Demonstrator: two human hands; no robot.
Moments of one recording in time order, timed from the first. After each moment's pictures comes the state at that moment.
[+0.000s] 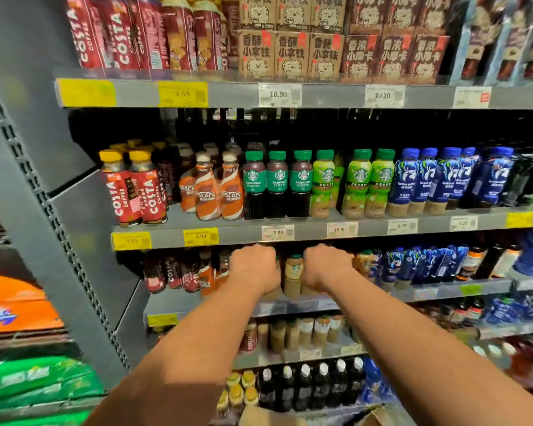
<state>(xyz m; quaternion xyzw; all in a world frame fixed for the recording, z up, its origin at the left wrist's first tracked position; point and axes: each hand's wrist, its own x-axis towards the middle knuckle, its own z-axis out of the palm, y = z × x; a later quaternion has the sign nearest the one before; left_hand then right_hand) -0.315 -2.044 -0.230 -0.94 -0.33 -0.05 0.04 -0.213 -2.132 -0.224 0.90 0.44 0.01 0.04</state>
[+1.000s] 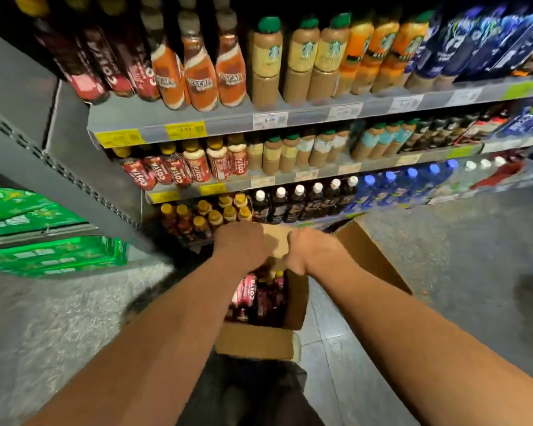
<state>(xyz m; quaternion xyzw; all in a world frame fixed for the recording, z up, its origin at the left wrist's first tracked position) -0.399 -2.101 -0.501 -0.94 -0.27 0.20 -0.07 -0.313 -2.191 -0.496 0.85 0.40 -0.33 0.12</state>
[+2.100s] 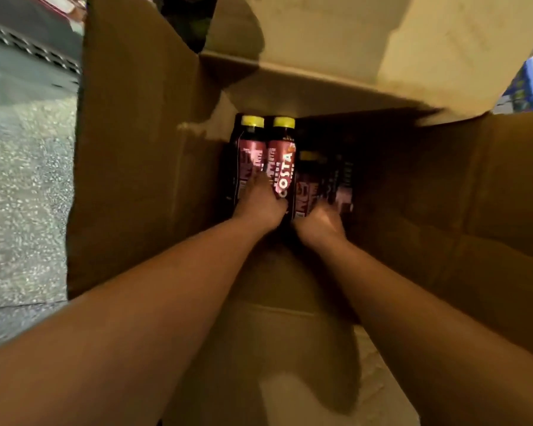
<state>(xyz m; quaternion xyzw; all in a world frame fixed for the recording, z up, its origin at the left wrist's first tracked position) -0.443 -2.112 -1.077 -0.68 -0.50 0.25 -0.48 -0.385 -2.205 -1.079 0.84 0.02 -0.54 -0.08</state>
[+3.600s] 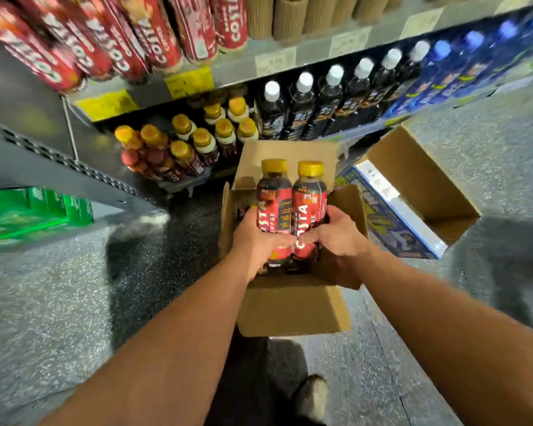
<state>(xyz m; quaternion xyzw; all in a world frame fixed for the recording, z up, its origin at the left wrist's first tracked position) -0.457 -2.095 -0.786 -0.59 -0.45 0.08 -0.67 -0.351 -2.207 -0.772 0.76 -0.08 -0.48 -0.44</state>
